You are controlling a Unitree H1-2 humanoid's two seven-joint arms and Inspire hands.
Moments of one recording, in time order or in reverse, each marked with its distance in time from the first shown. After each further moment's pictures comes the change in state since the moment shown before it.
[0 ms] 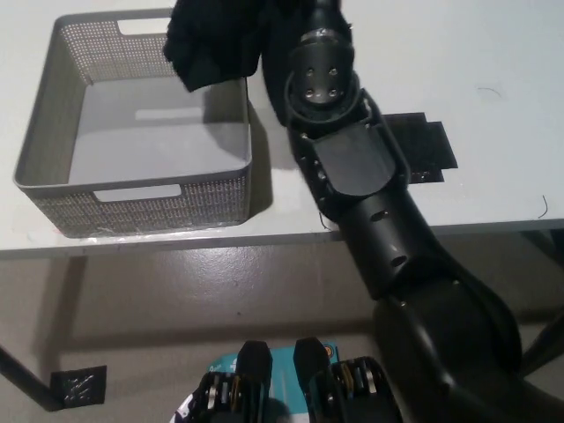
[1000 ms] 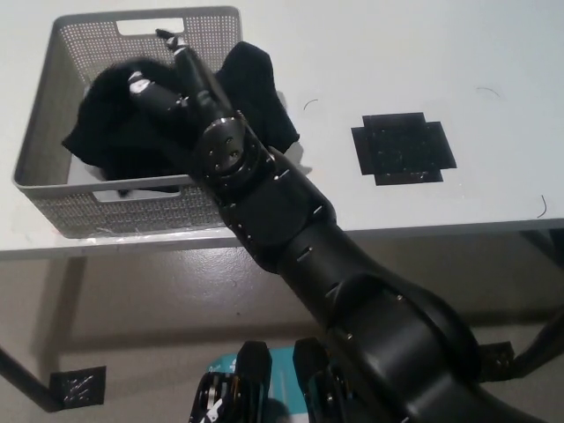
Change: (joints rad) left_arm 0.000 -0.024 -0.039 0.007 0.057 0.025 -0.016; right_arm -0.034 0.096 0.245 0.278 0.002 0.164 0.266
